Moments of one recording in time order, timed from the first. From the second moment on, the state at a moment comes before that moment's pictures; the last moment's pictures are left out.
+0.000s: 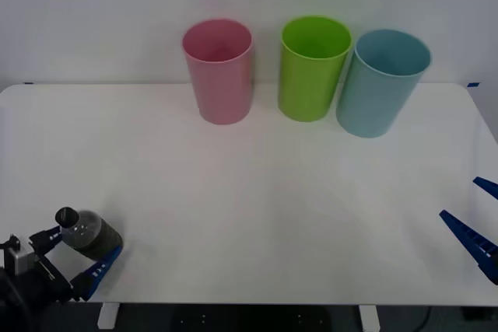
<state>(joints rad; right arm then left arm) 0.35 -0.40 -0.52 -1.66 0.96 -1.22 0.00 0.17 0.41 0.31 -1.14 -0.99 -1.16 -0.42</state>
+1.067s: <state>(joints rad) 0.35 -0.40 -0.52 -1.66 0.96 -1.22 0.00 0.17 0.41 0.32 -1.14 -1.00 -1.16 -0.44</state>
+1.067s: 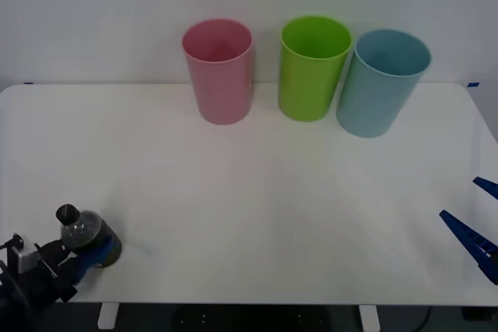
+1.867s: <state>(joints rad) 0.35 -0.40 -0.52 -1.66 0.96 -1.22 0.00 0.21 0.41 0.33 -1.33 -0.79 -0.95 -0.38</state>
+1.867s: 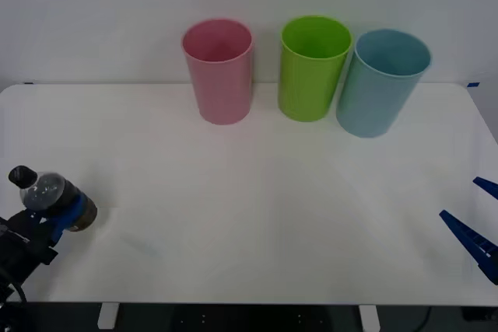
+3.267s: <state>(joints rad) 0.35 -0.40 -0.52 -1.66 0.96 -1.22 0.00 -0.25 0.41 0.26 -1.59 -1.09 -0.62 0.28</state>
